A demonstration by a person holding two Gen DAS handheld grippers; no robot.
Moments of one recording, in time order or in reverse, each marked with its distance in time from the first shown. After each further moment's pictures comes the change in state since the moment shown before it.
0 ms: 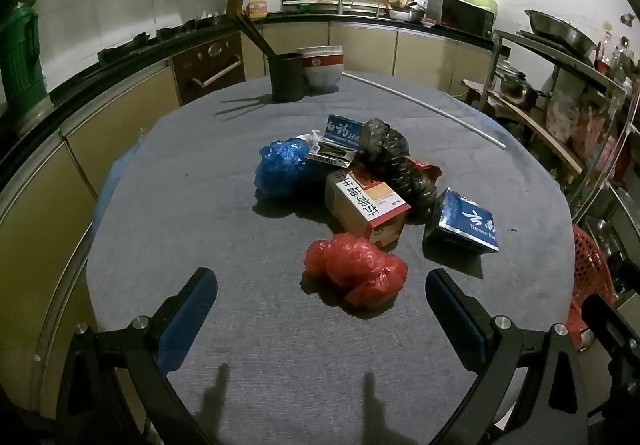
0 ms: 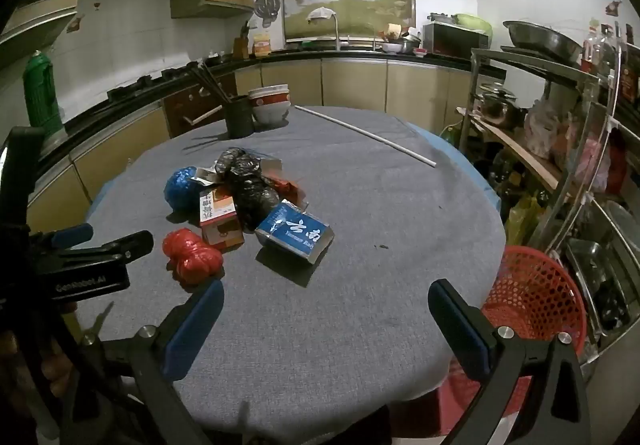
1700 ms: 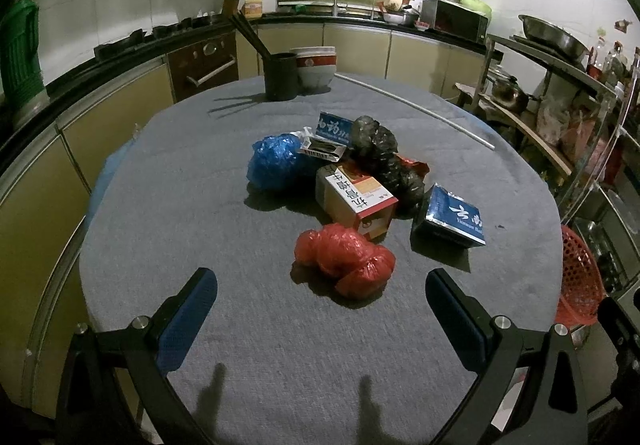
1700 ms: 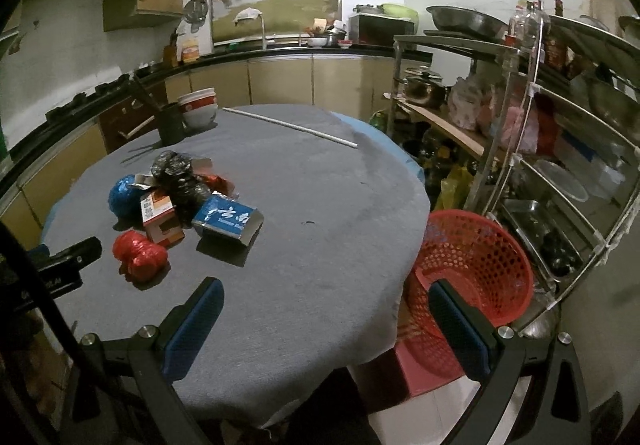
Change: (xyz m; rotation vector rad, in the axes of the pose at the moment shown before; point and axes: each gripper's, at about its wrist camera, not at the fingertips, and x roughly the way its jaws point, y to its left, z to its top) left arm -0.008 -0.001 -0.008 -0.008 -0.010 -0.042; right arm -0.032 -0.017 -0.024 0.140 0.023 -0.243
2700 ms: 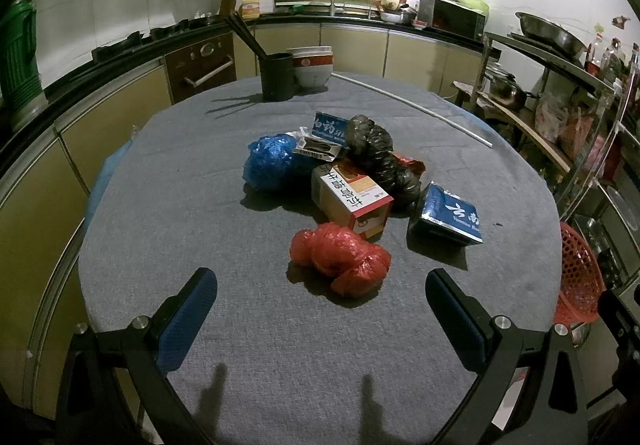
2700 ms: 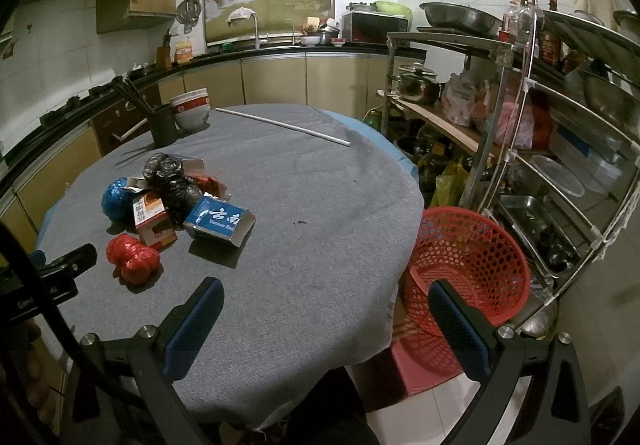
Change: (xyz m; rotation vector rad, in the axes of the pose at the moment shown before) left arm 0.000 -0.005 -0.001 0.007 0.000 0.001; right arm 0.004 -0.003 0.001 0.019 0.003 -0.014
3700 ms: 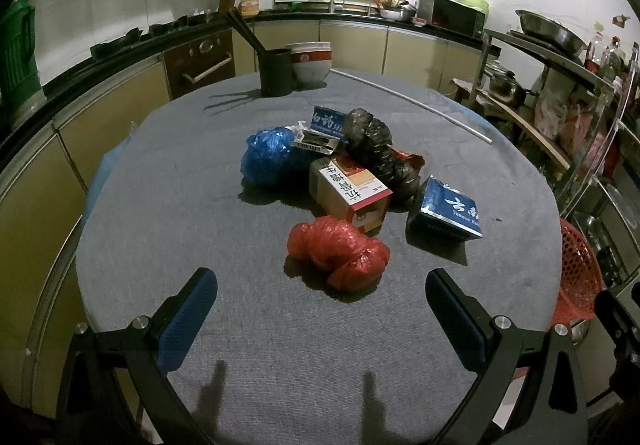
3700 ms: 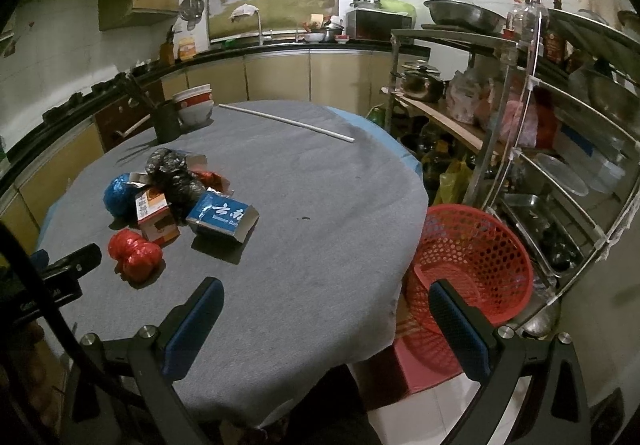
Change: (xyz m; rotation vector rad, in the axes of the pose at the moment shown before) left arm 0.002 0.000 -0.005 -0.003 0.012 -0.006; right arm 0.000 0.003 -0.002 -0.011 0.011 0.011
